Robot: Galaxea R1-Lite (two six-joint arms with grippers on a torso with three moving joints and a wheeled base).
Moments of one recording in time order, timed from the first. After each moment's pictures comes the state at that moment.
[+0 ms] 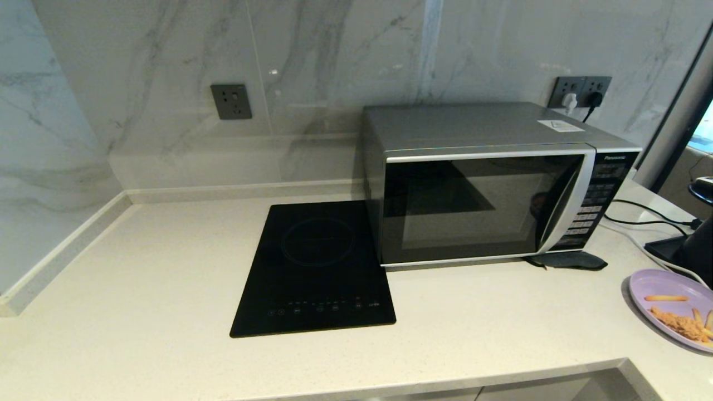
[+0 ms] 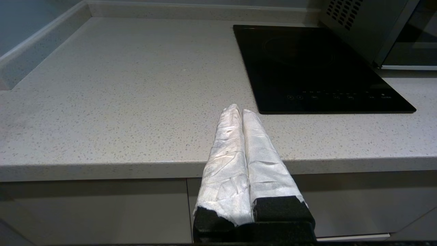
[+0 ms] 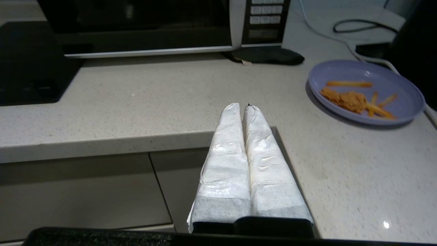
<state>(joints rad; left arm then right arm) 0.00 0.00 0.00 -0.01 0.02 -0.07 0.00 0.00 -0.03 -0.01 -0.06 0.04</state>
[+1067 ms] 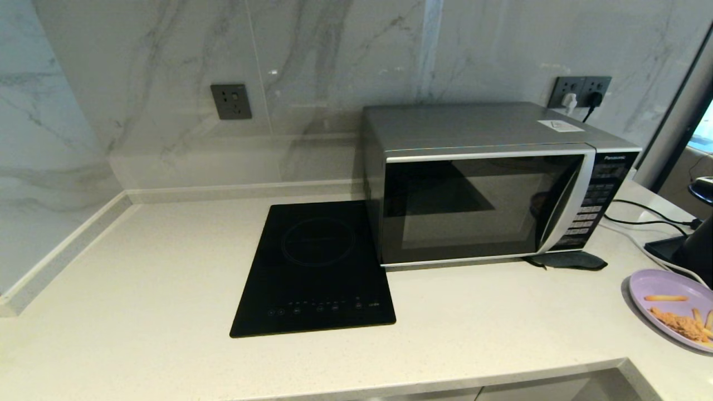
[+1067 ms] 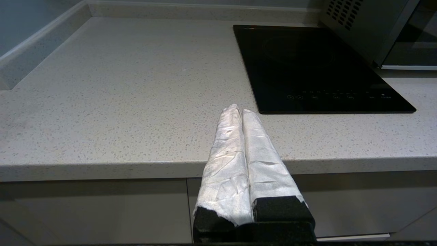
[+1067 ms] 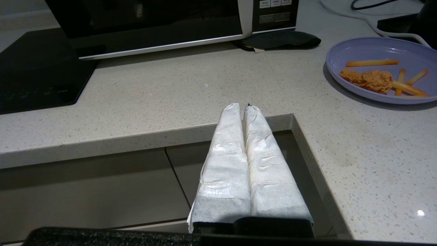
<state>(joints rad) 0.00 0.00 0.00 -0.01 0.02 -0.07 0.00 0.00 0.00 0.00 -0.04 0.14</state>
